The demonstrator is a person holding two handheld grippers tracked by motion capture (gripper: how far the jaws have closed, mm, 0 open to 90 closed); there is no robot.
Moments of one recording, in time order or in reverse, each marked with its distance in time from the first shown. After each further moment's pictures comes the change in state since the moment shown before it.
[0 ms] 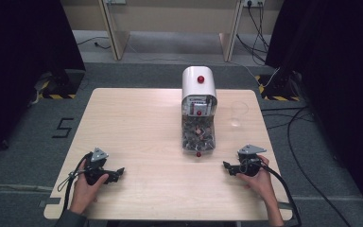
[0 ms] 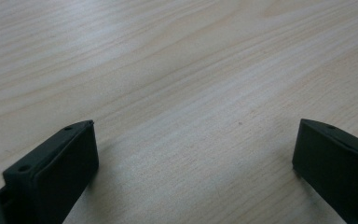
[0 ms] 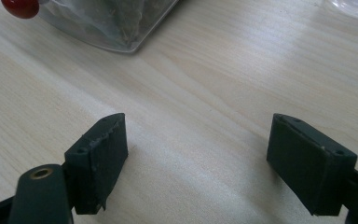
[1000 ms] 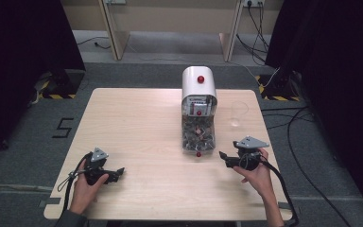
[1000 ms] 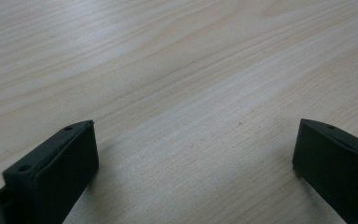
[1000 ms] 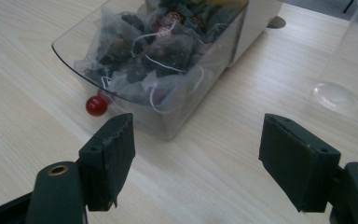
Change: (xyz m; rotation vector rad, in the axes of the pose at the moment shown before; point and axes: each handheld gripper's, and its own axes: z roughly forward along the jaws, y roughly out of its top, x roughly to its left) left arm 0.000 0.000 0.000 0.001 0.001 0.001; right arm 0.020 0.043 -0.030 -0.148 0.018 -0.036
